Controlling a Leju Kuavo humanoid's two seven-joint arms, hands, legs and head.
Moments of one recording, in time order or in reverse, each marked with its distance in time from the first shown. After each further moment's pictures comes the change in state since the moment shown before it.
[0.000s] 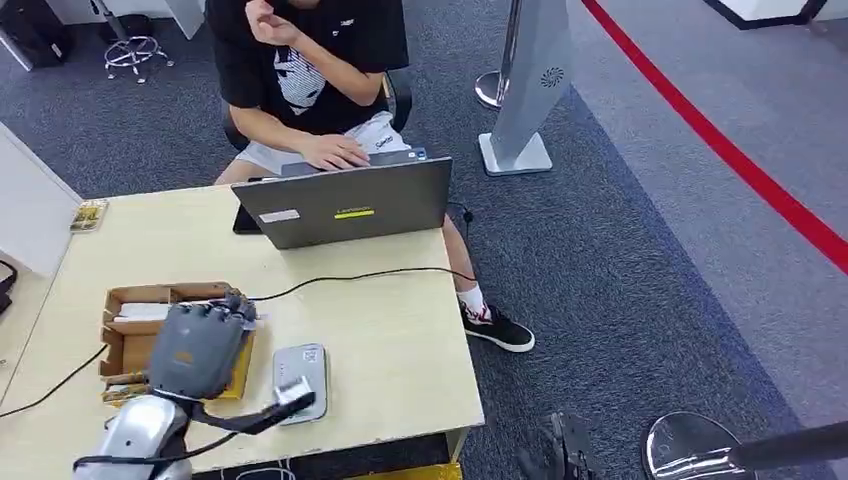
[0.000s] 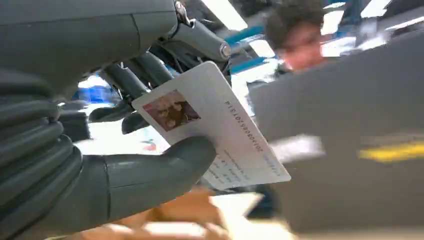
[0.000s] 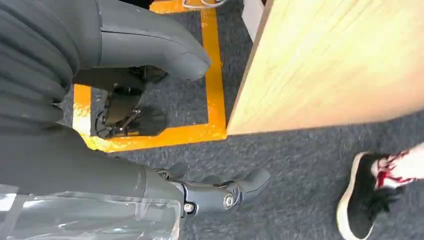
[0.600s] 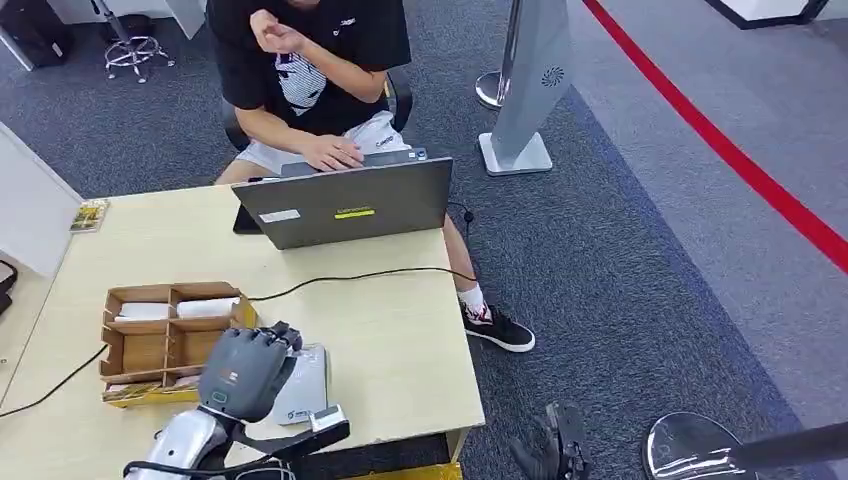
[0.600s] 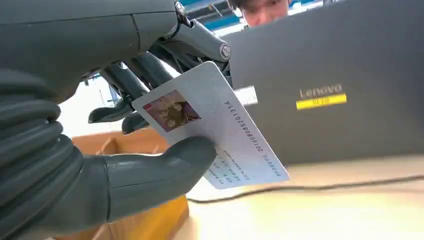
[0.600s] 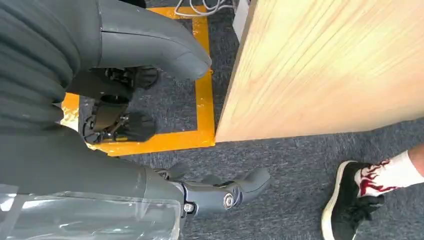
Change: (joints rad) left arm 0.028 -0.040 -0.052 0.092 0.118 -0.017 -0.017; right arm -0.008 -0.001 0.063 -0.002 -0.053 0.000 0.002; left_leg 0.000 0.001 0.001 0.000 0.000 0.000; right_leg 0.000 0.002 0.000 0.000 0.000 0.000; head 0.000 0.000
